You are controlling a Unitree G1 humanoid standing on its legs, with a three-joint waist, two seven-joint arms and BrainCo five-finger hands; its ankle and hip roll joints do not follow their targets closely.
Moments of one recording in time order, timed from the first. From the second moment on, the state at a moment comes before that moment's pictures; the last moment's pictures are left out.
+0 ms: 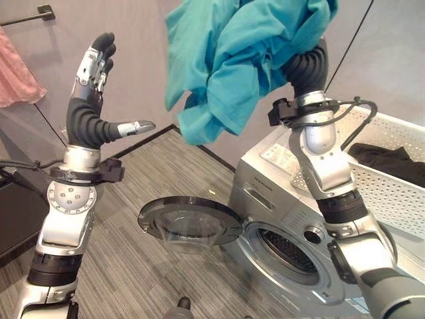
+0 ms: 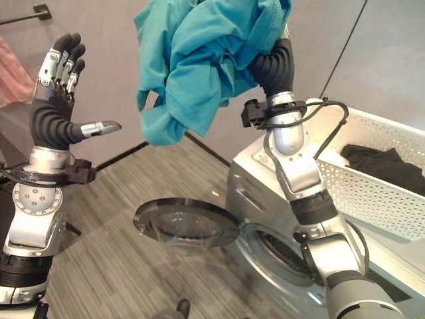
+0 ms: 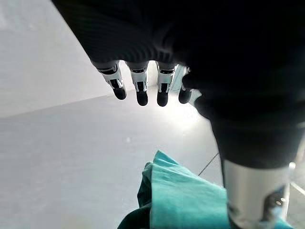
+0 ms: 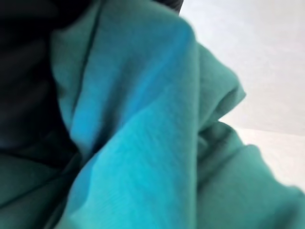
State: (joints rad) left arm -0.36 0.66 0.02 -0.26 -0.22 -0.25 0.13; right arm -0.84 -0.40 0.23 0.05 0.24 -0.18 -0.24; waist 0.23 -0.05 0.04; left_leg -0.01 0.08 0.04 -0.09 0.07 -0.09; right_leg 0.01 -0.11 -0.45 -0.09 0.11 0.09
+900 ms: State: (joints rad) left arm -0.55 0.66 -0.23 -0.18 -0.38 -0.24 0.08; right arm -0.85 -0.47 0.42 0.06 0.46 -0.14 -0.04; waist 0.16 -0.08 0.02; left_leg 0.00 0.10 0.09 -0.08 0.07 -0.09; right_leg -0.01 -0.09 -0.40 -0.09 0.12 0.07
